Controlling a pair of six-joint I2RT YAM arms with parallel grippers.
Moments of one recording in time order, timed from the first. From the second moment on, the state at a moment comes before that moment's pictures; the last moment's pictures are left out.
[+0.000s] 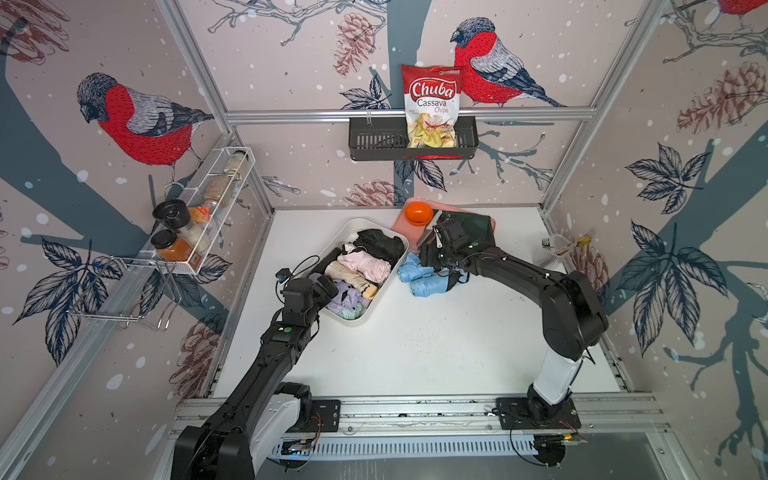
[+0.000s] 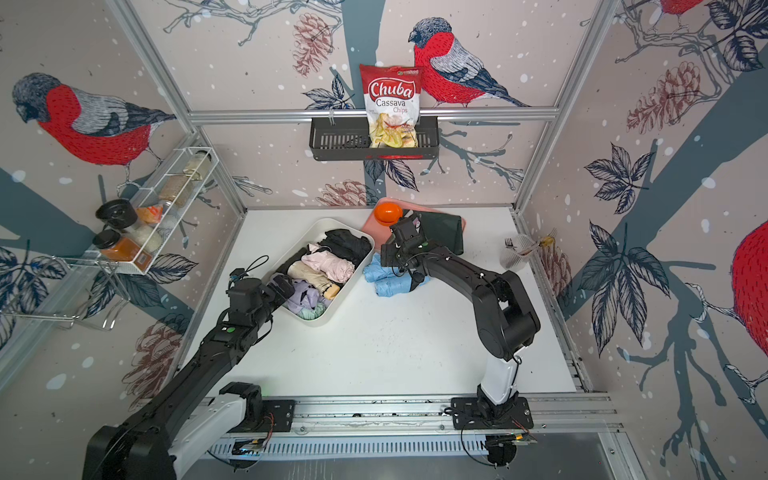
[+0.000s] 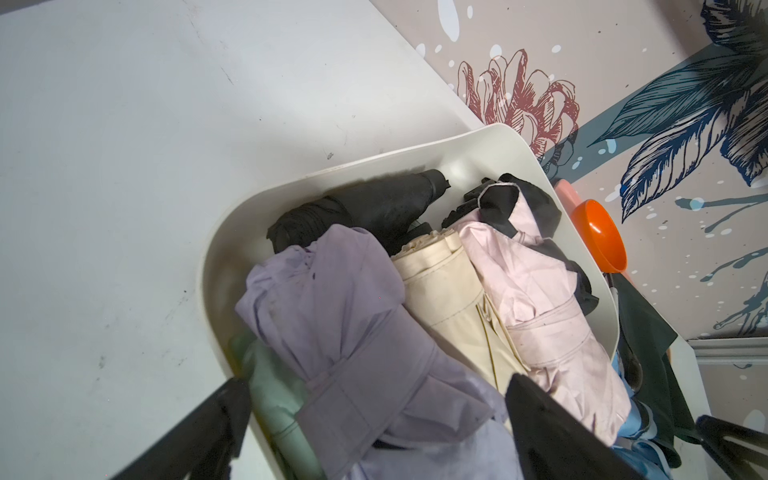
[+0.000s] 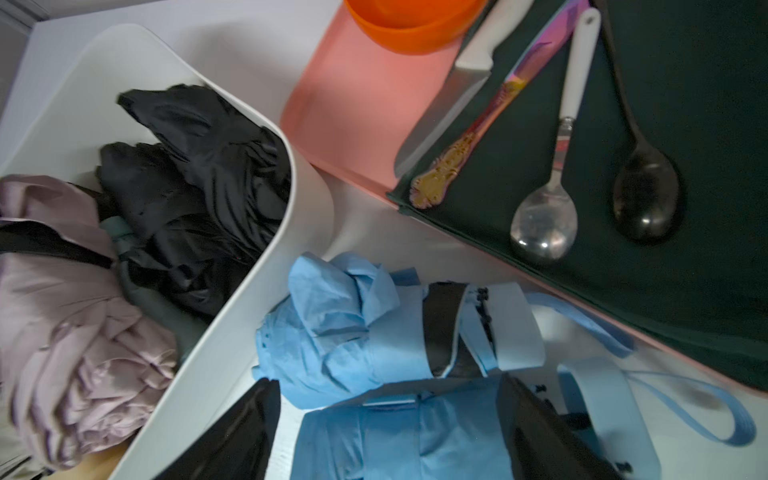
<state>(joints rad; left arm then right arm) -0.14 0.91 0.43 -0.10 -0.12 -0.76 0.62 1.82 1.33 -0.40 0.07 0.45</state>
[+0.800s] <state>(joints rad) -0.14 0.94 0.43 -0.09 -0.11 -0.75 0.65 1.76 1.12 -0.32 0.18 0.71</state>
